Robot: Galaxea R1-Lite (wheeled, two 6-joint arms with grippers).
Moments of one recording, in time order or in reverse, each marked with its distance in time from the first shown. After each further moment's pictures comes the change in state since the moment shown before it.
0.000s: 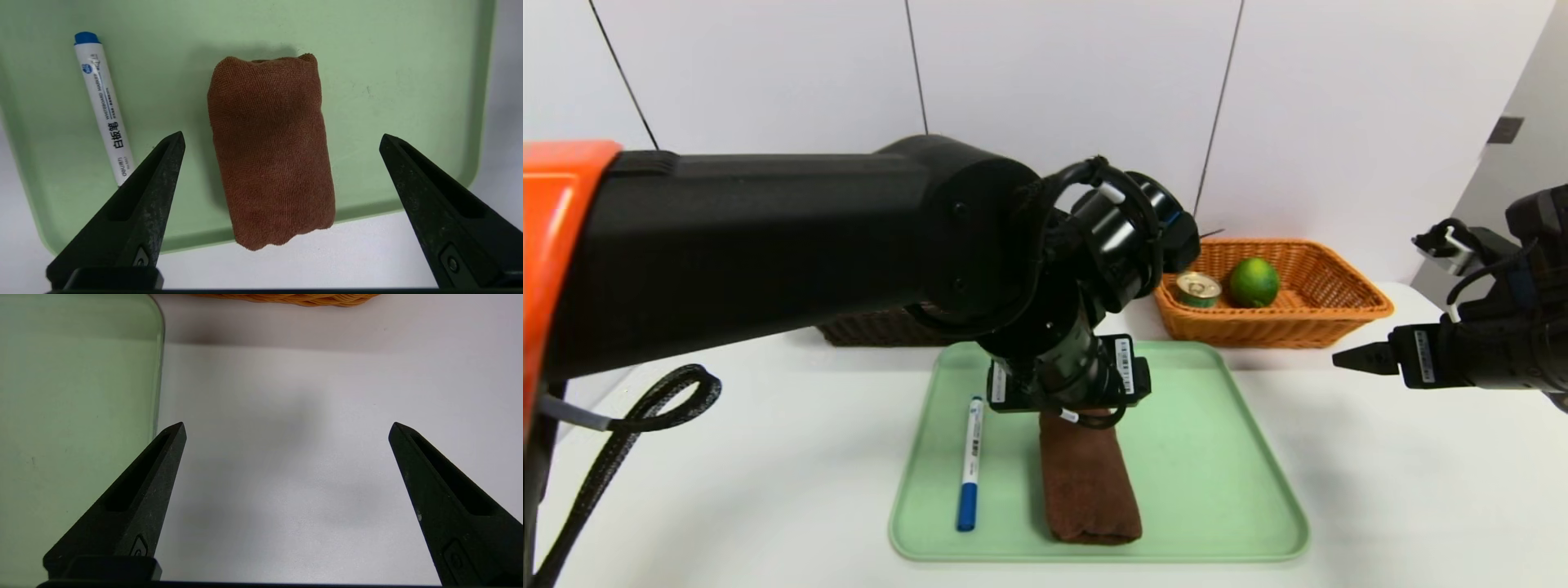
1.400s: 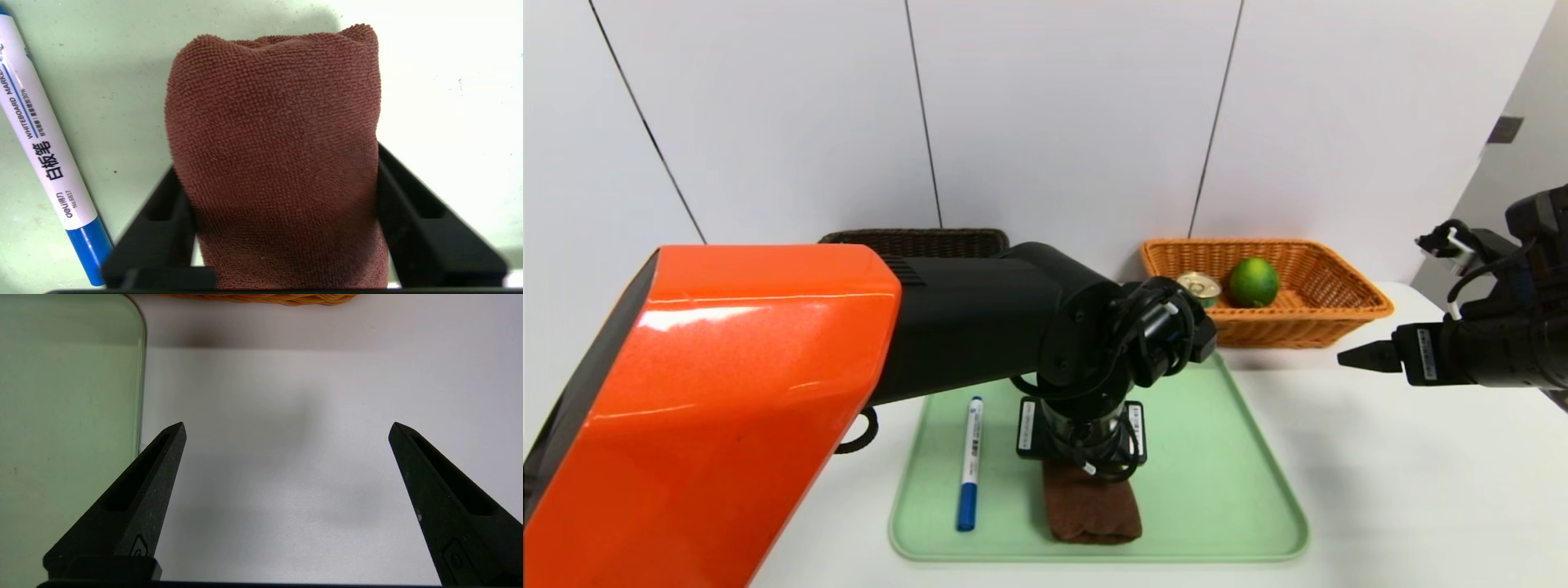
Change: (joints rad) left arm -0.006 0.169 0.000 0.002 0.006 0.009; right arm -0.029 0.019 -0.008 -0.001 0.006 -0.005
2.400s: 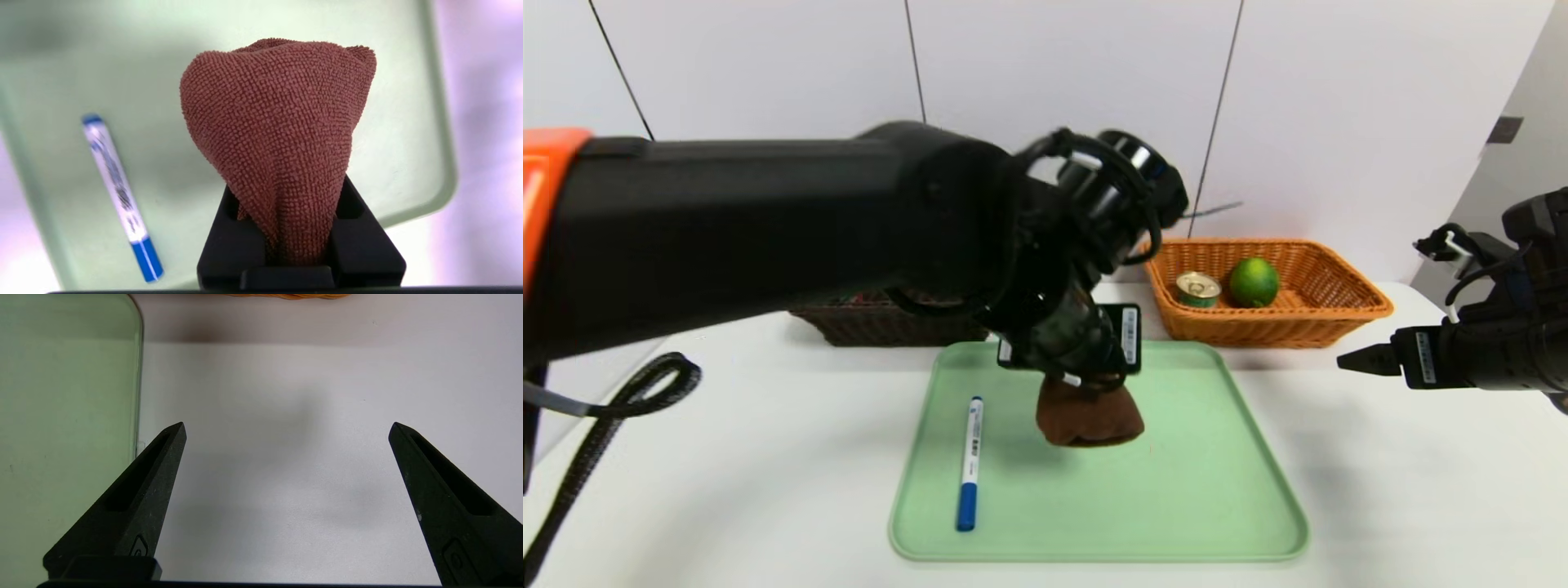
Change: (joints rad) left arm 0.055 -0.205 0.000 -0.153 -0.006 0.197; right arm 0.001 0.003 0.006 0.000 -0.004 0.000
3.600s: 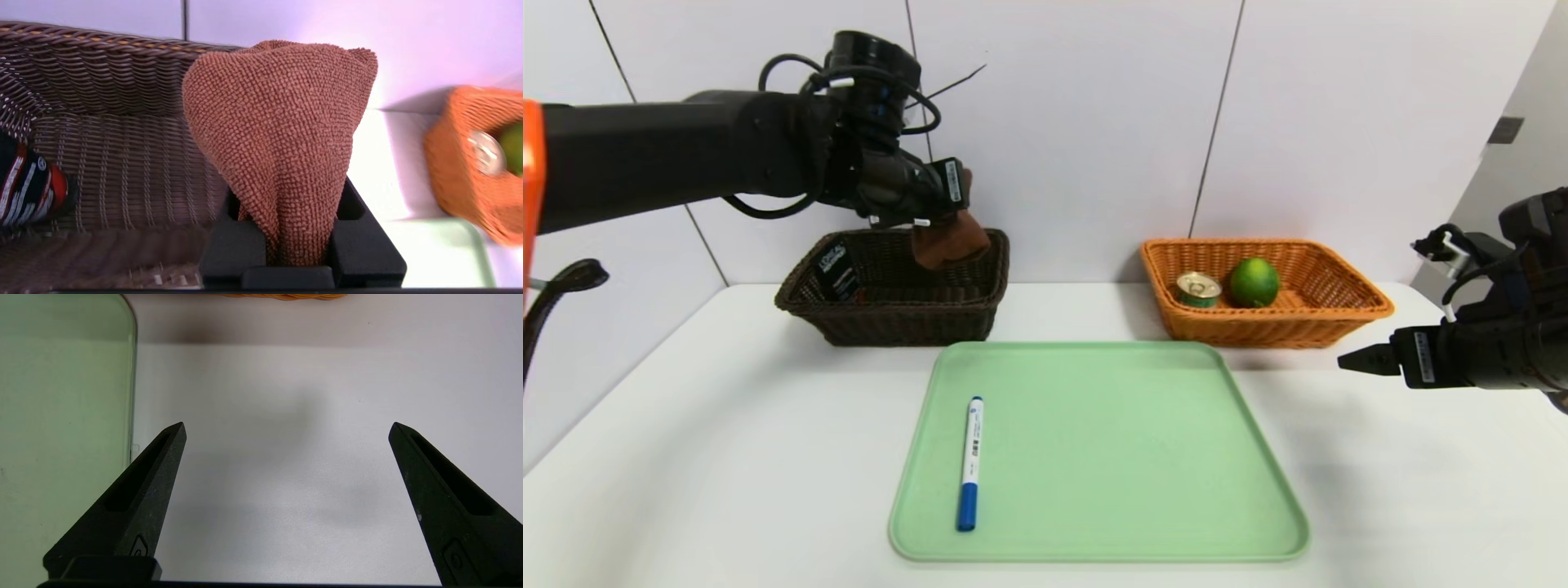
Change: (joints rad) left arm 0.486 0.010 0.000 -0.409 -0.126 0.212; right arm 0.000 0.008 -0.004 0.000 -0.014 -0.006
